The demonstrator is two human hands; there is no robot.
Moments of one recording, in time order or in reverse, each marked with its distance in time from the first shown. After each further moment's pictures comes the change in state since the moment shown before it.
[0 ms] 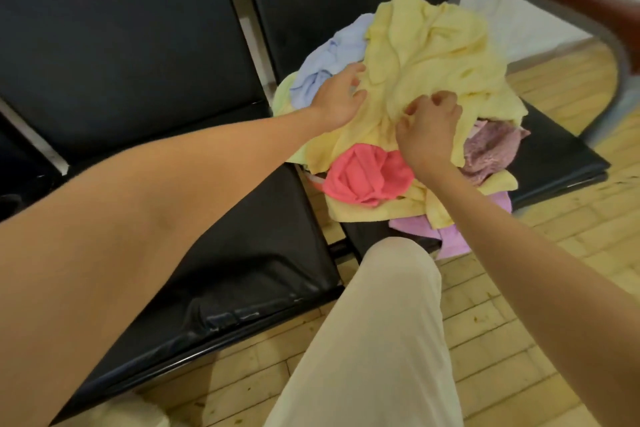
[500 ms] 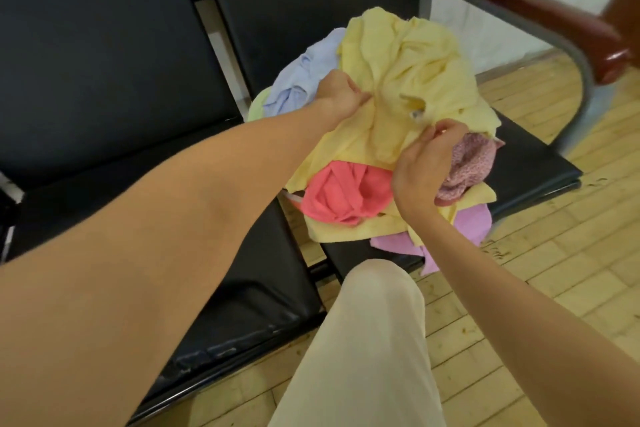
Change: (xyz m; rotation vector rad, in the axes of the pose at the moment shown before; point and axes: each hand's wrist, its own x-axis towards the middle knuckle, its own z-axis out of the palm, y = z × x) left_hand 0.056 0.026 0.031 -0.114 0.016 -0.253; right_hand -0.024 0.001 -0.005 0.568 0.462 0.203
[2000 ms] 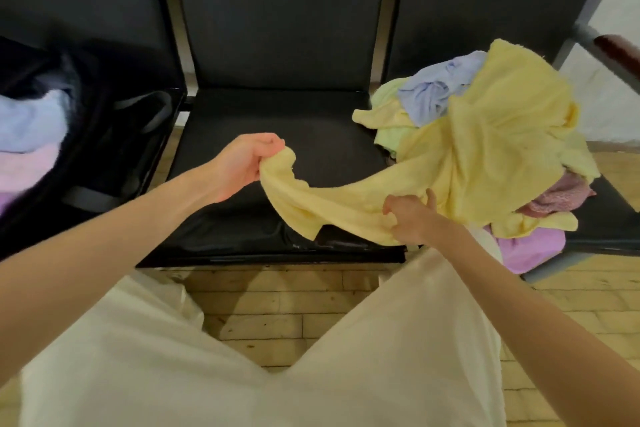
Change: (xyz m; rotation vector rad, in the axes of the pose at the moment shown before) left_hand -0.339 -0.188 -0.223 -0.644 -0.056 -0.144; right_hand -0.158 -0.061 -0.018 -1.122 -1.457 -0.594
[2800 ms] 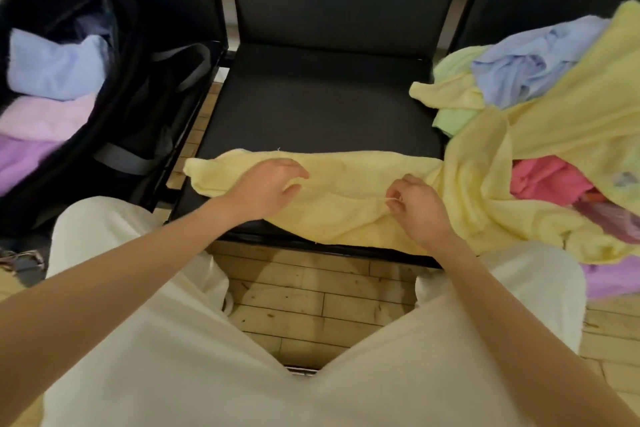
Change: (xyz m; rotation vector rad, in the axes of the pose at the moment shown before) left_hand 0.000 -0.100 -0.023 1.129 0.140 0.152; right_hand 0.068 -0.038 0.047 0.274 0.438 -0.287
